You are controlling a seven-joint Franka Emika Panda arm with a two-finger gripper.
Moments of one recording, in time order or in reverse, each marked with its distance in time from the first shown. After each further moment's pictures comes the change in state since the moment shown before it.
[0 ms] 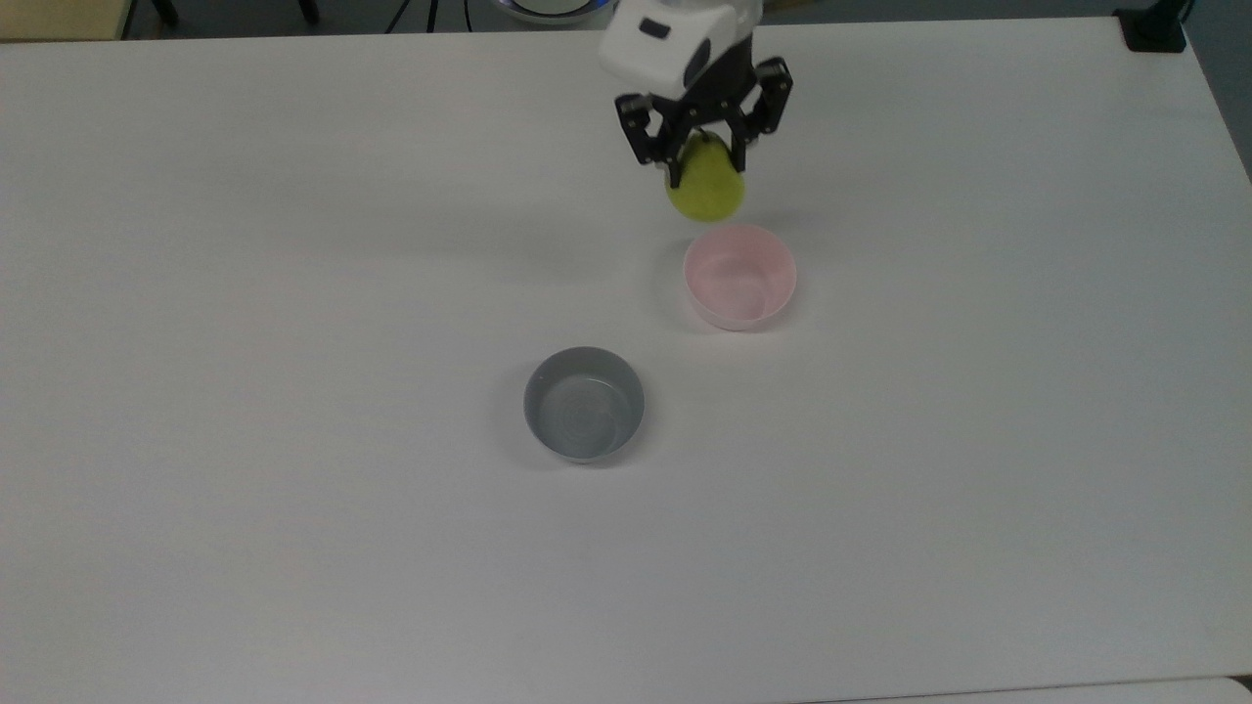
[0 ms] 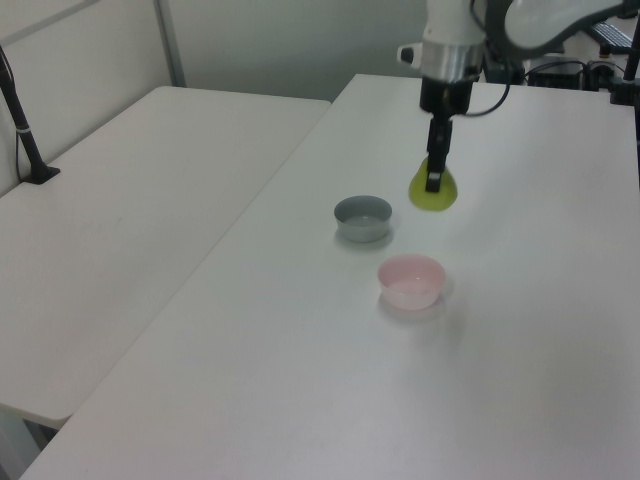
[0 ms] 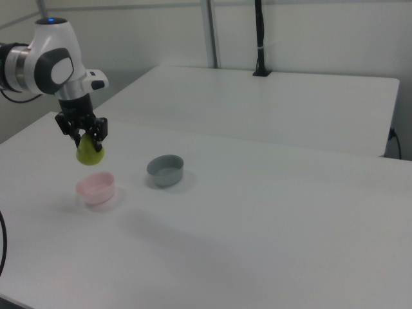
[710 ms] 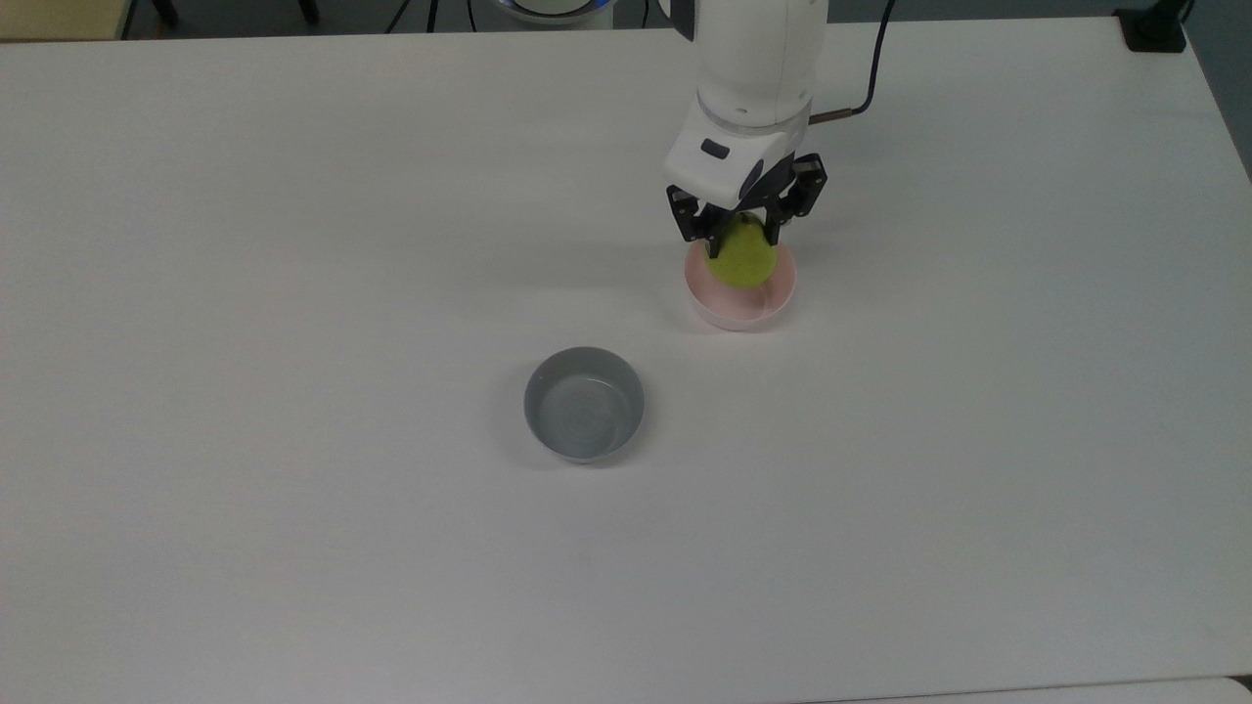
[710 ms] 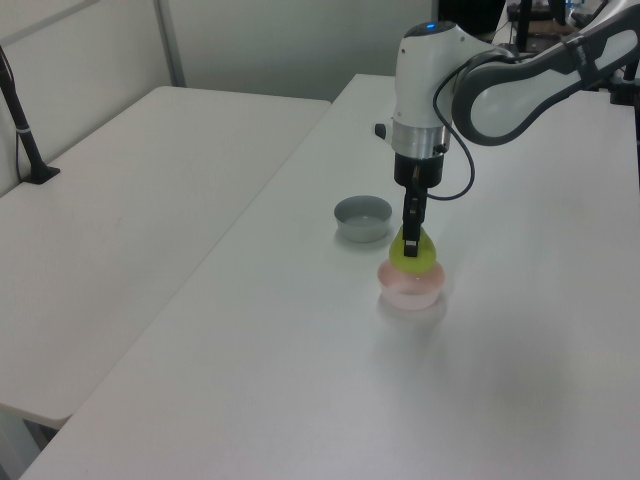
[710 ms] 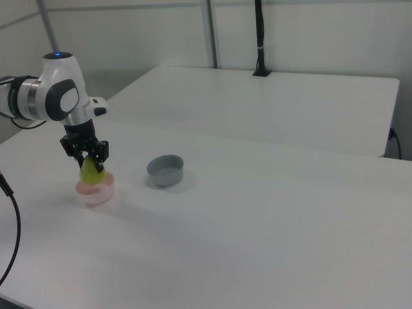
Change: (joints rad) arm 0.061 0.167 0.001 0.000 -0.002 0.137 0.055
